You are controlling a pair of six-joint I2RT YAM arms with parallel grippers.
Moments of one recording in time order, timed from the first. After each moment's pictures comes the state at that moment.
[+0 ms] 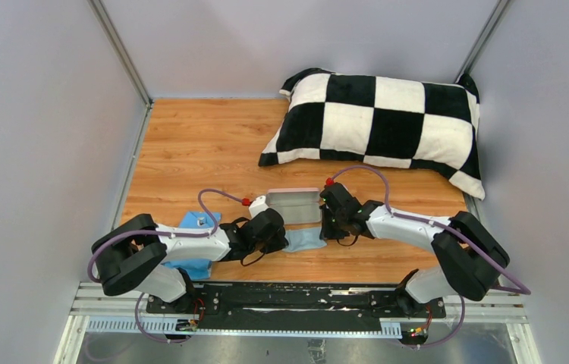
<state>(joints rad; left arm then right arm) -1.02 1.42 0.51 0.05 -0.23 -1.17 0.76 1.41 0.67 -0.29 -0.01 0.64</state>
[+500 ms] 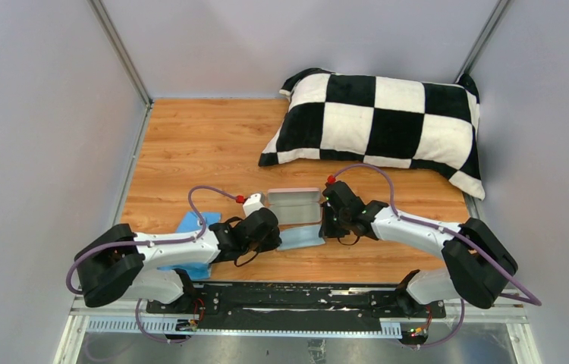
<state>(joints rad) -1.02 1.28 0.51 -0.07 -0.28 -1.11 0.76 1.35 0.67 -0.30 -0.02 0.64</state>
